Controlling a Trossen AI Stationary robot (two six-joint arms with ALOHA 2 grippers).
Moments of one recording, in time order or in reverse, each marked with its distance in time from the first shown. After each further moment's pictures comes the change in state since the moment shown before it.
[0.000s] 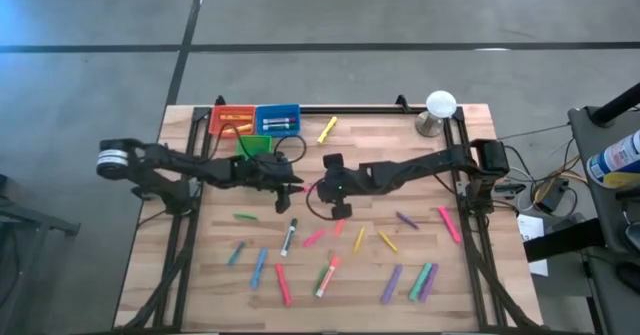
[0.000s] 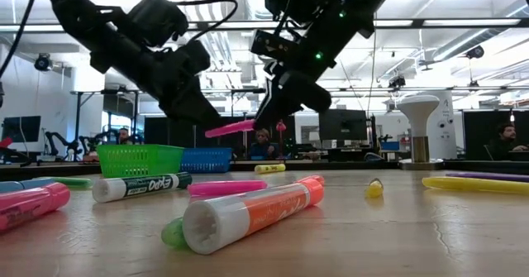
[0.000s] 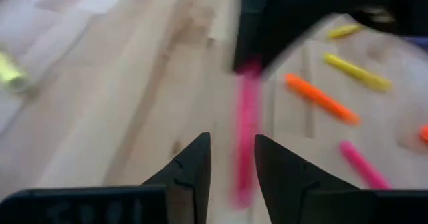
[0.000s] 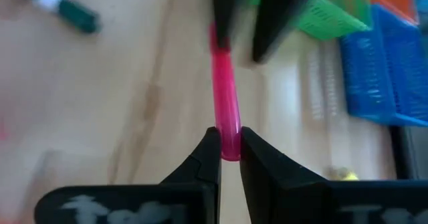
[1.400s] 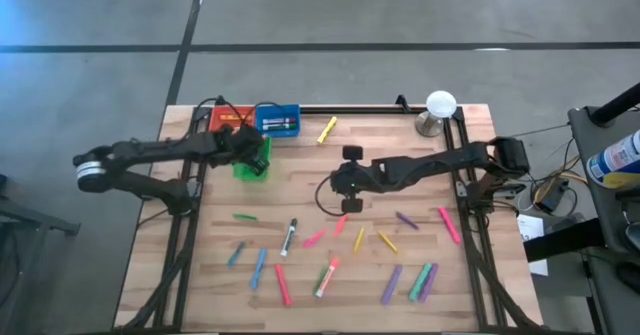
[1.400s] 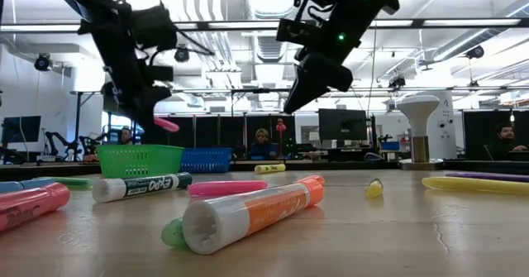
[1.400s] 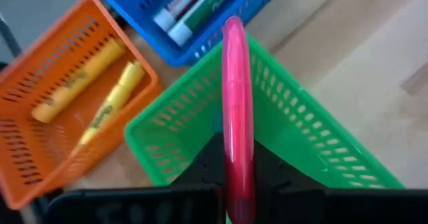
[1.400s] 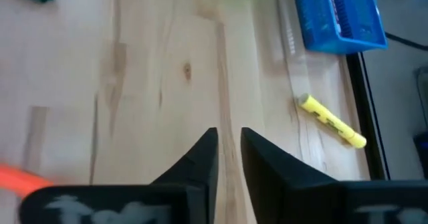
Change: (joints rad) left arm 0.297 -0.213 0.153 -0.873 -0.456 -0.158; right arm 0.014 -0.151 -0.058 -0.190 0.118 0.182
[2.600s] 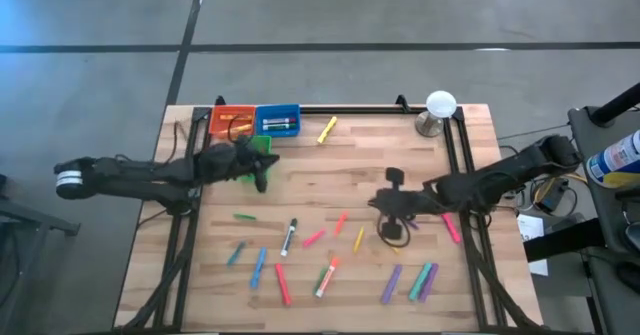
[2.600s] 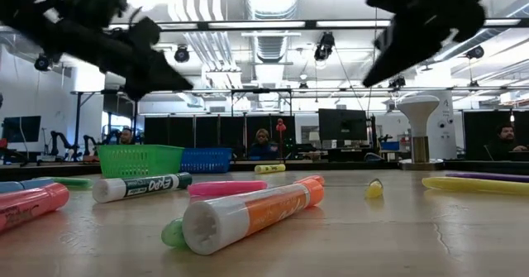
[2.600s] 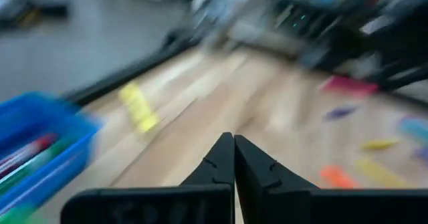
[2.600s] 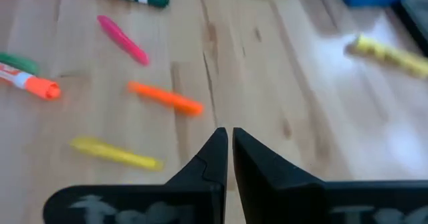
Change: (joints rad) left arm -0.205 -0.282 -0.424 1.011 0.253 0.054; right arm 0.284 -0.463 -0.403 0.004 0.032 0.444
